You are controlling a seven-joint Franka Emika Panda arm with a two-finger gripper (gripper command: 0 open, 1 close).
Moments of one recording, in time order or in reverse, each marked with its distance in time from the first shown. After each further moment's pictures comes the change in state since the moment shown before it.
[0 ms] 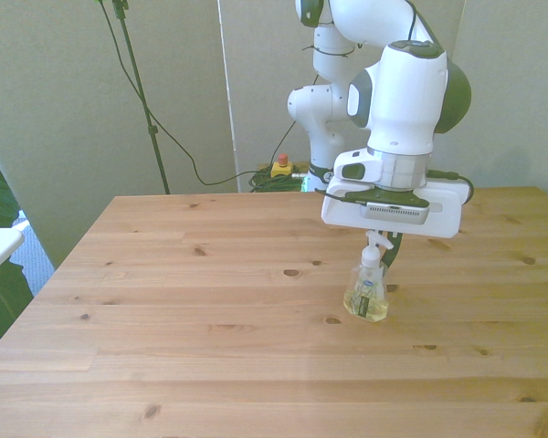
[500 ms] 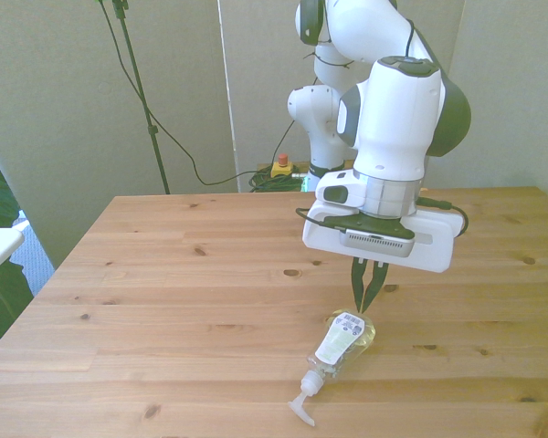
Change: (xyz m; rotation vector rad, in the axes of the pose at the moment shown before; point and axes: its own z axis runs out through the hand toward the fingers) arm 0.055 -0.029 0.017 0.001 0.046 0.078
